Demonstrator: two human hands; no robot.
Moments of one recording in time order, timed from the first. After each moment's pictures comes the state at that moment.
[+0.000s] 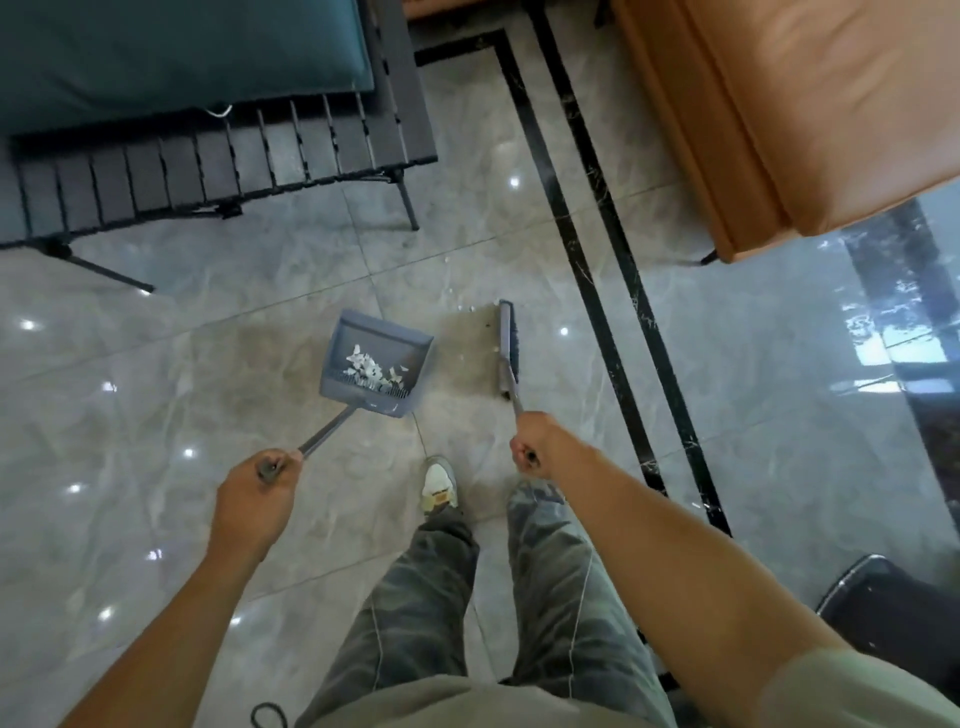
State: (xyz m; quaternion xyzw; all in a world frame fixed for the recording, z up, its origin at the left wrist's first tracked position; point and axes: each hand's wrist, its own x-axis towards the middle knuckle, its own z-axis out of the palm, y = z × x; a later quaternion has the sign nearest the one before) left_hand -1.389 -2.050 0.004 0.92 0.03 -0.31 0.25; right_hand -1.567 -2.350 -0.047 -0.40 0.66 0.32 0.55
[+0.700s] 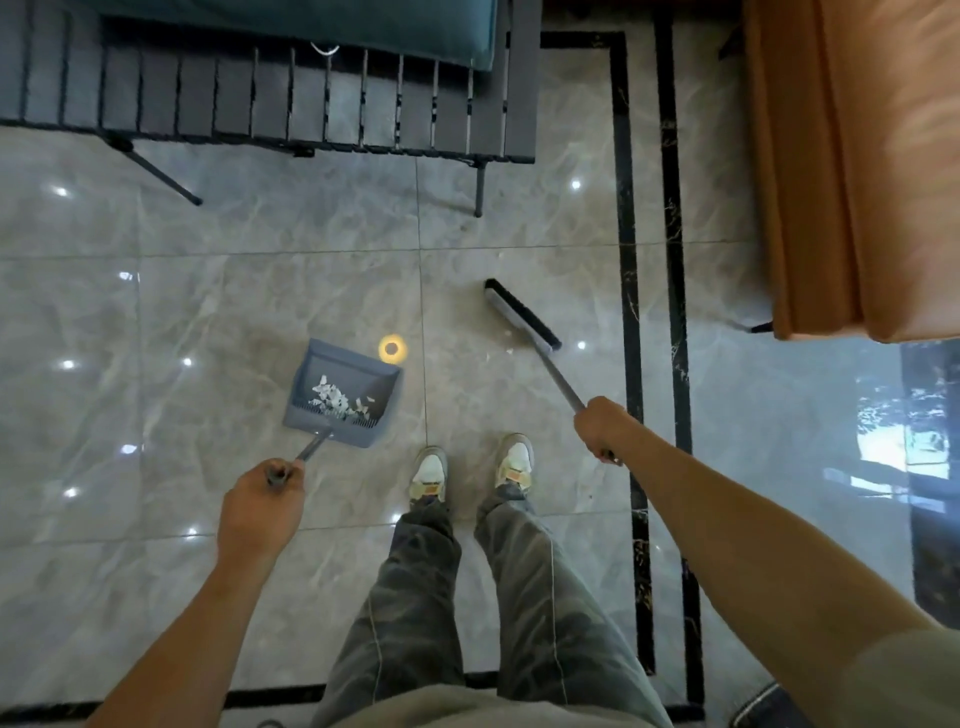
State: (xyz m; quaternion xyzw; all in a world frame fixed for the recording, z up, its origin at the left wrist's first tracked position) left_hand -1.406 -2.020 -0.025 0.93 0.13 -0.30 0.17; right_hand -1.510 -2.428 -0.069 -0.69 0.46 0.47 0.29
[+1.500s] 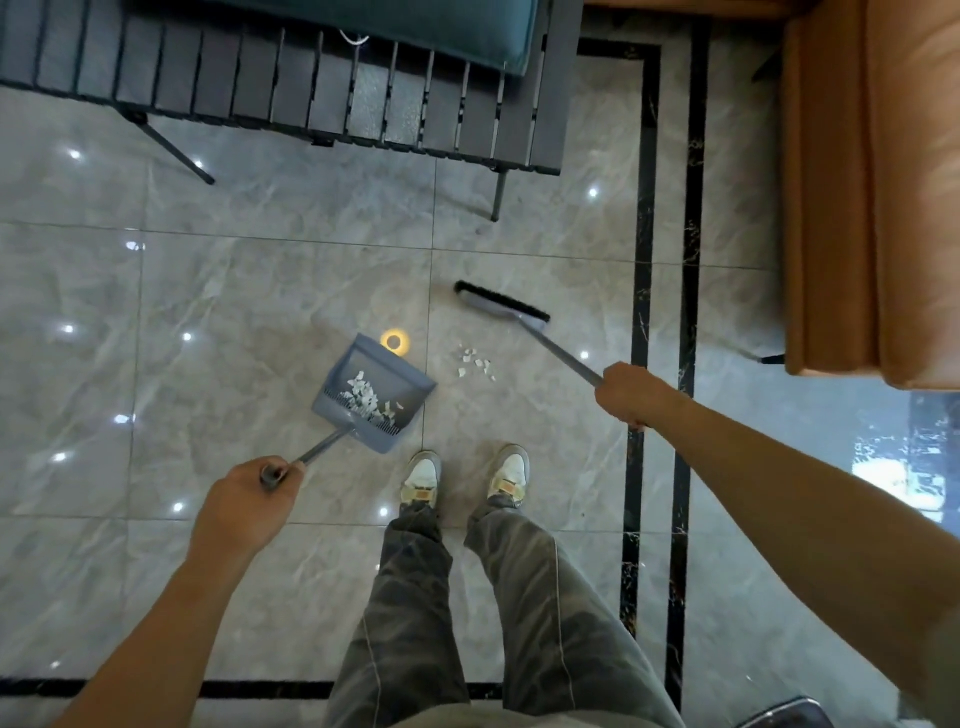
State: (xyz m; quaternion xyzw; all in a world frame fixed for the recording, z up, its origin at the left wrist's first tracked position) left_hand -1.387 -2.022 -0.020 0.92 0.09 -0.35 0.16; right_hand -1.452 -2.494 -0.086 -0.78 0.34 0.48 0.21
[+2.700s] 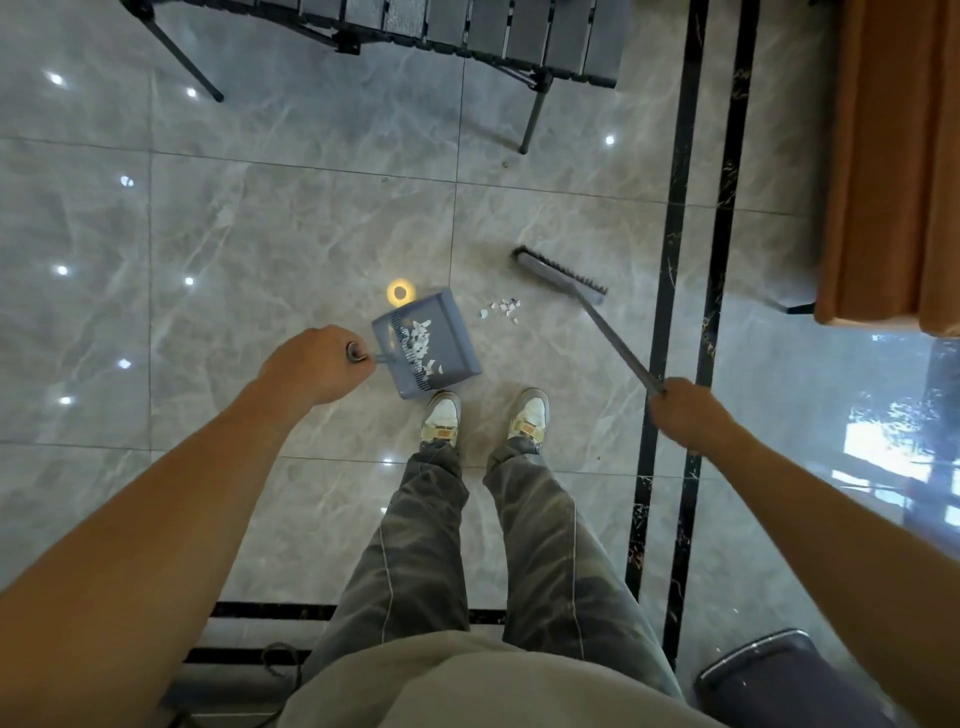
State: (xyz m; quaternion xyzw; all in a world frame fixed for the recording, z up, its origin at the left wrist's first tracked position) left_hand -1.334 -2.033 -0.045 0.88 -0.10 -0.45 0.08; right_hand -1.559 -2.433 -0.062 -0.78 0.38 0.46 0.18
